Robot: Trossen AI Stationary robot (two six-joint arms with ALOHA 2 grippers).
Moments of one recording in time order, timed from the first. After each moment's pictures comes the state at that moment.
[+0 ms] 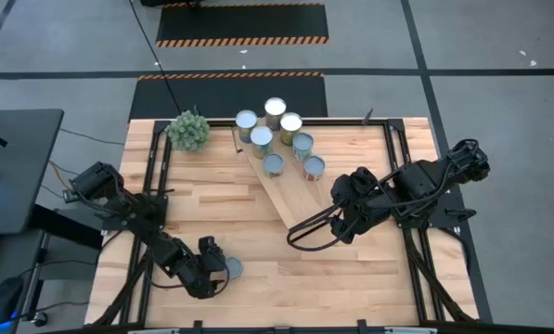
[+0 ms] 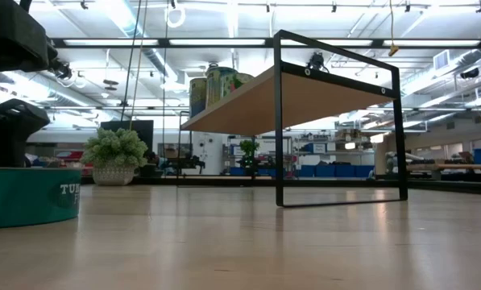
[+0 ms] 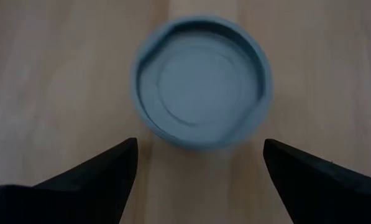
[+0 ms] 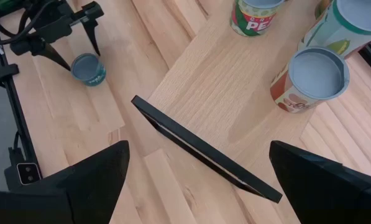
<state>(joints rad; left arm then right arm) -0.81 1.60 0.71 -0.21 -0.38 -0.83 0.47 1.53 1.82 -1.40 0.45 0.87</state>
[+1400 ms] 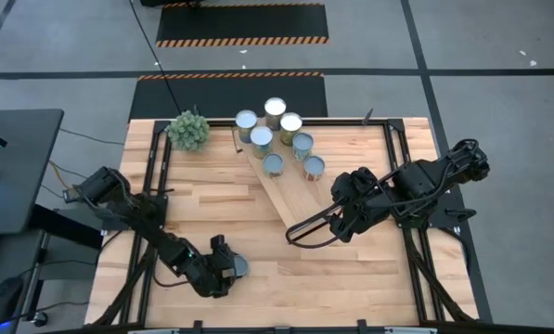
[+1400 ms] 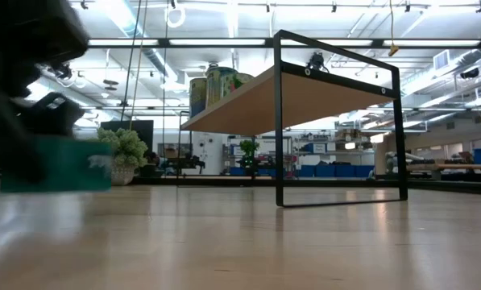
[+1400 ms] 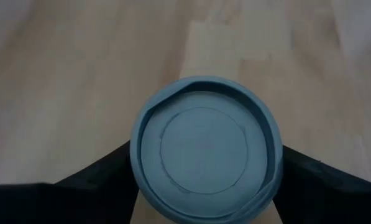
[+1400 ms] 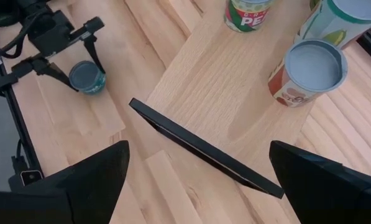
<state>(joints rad) -0.76 1.68 0.71 0.05 -0.56 -0.76 0.47 1.53 1.82 -1.41 0.45 0.92</state>
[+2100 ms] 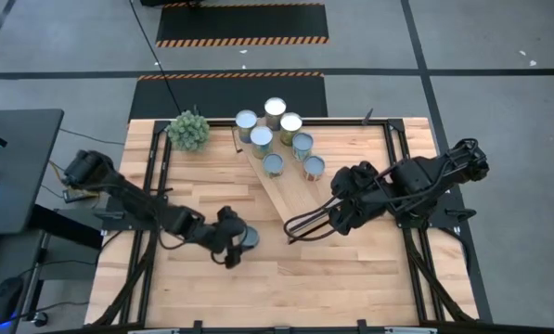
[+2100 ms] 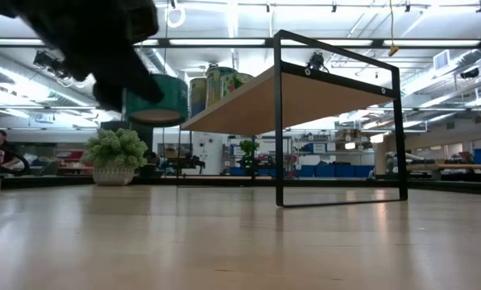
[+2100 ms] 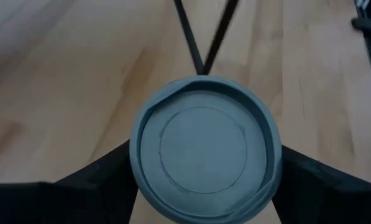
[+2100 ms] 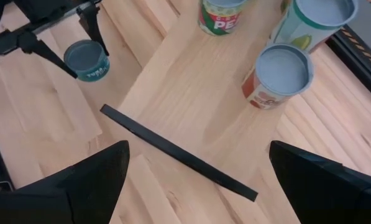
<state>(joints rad) -0.47 1.44 0.71 -0.03 -0.42 -0.62 0.43 1.53 1.82 -1.46 0.49 0.91</state>
